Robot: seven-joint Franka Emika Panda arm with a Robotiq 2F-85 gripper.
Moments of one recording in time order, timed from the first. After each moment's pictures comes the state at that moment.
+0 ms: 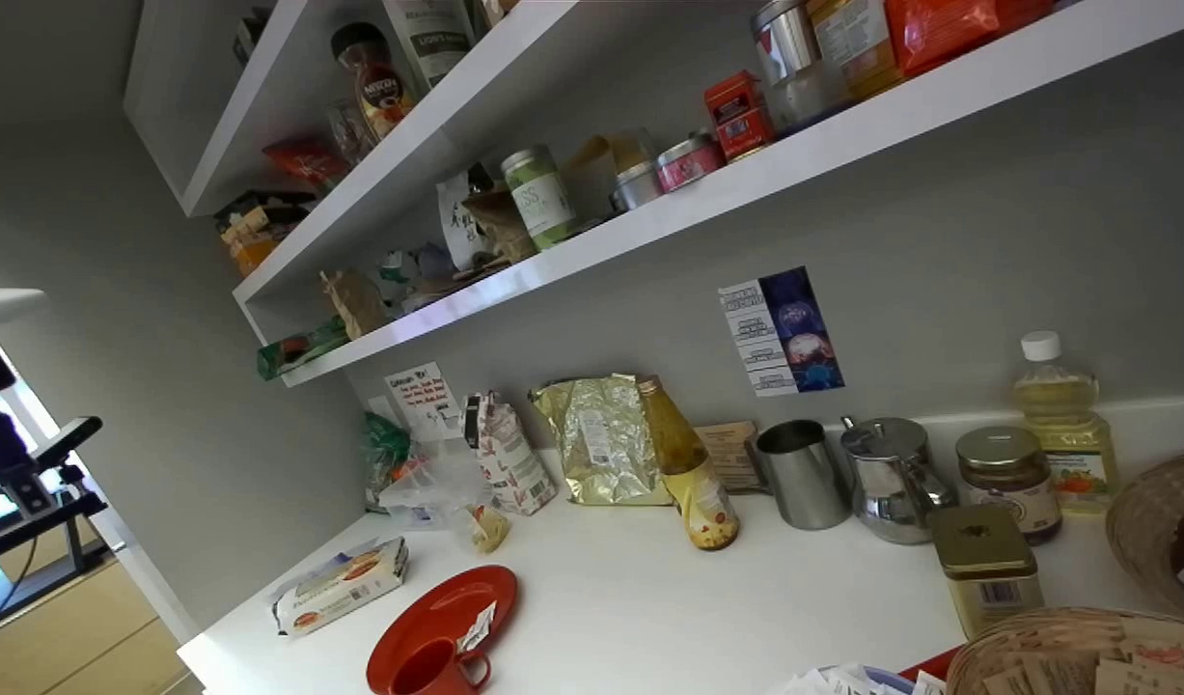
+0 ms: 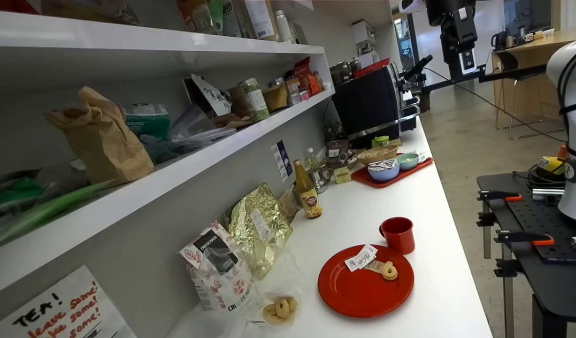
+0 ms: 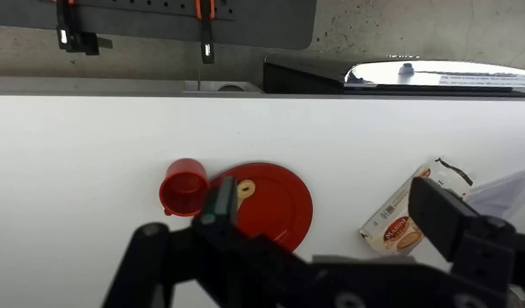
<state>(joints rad) 0.15 -0.90 0.09 -2.51 0.25 1.63 0.13</state>
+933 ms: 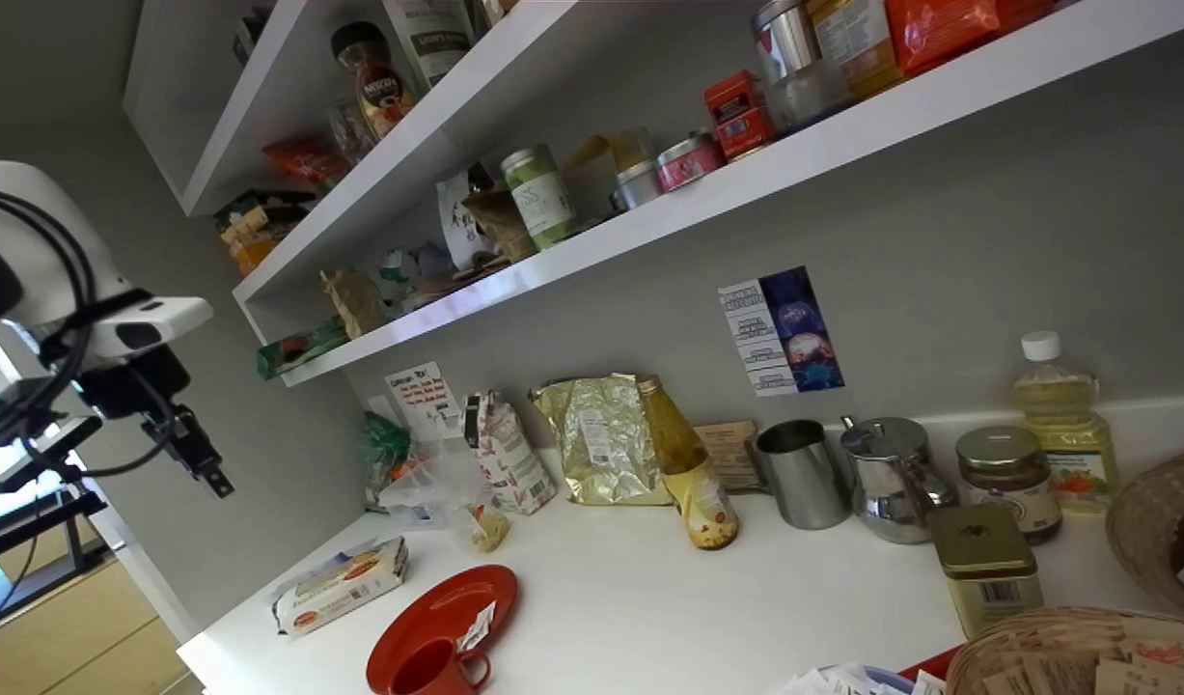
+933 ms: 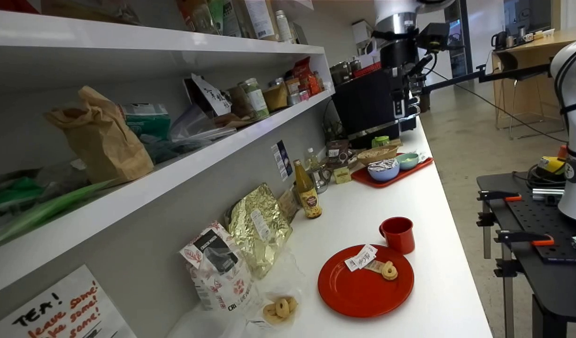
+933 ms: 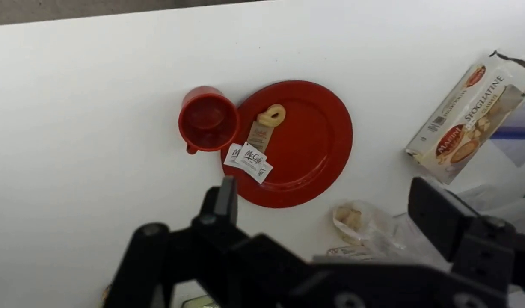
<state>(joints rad) 0.07 -0.62 0.03 -2.53 0.25 2.02 0.07</state>
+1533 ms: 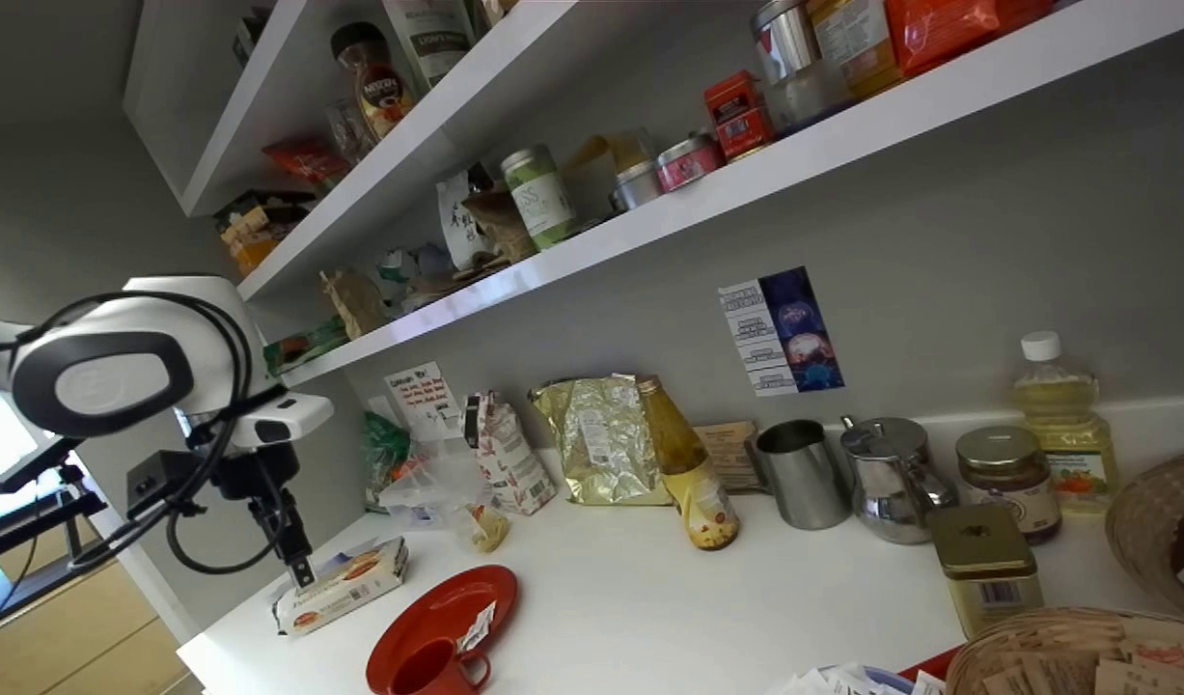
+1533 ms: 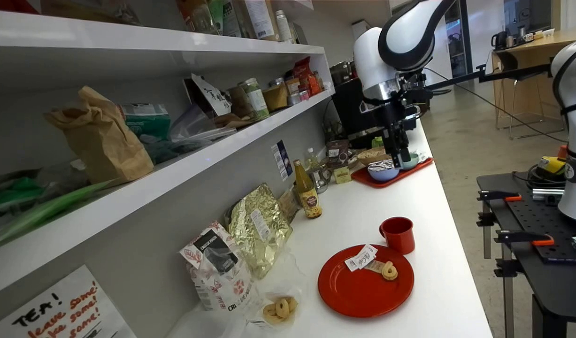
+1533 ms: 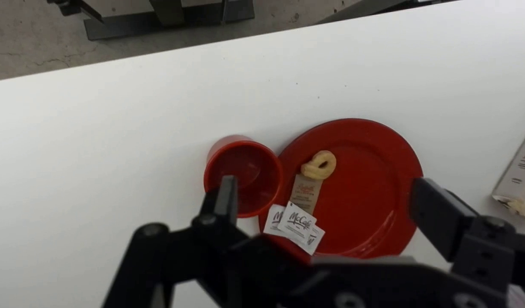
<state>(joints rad) 0.05 -0.28 0.02 -2.54 0.25 2.15 0.07</state>
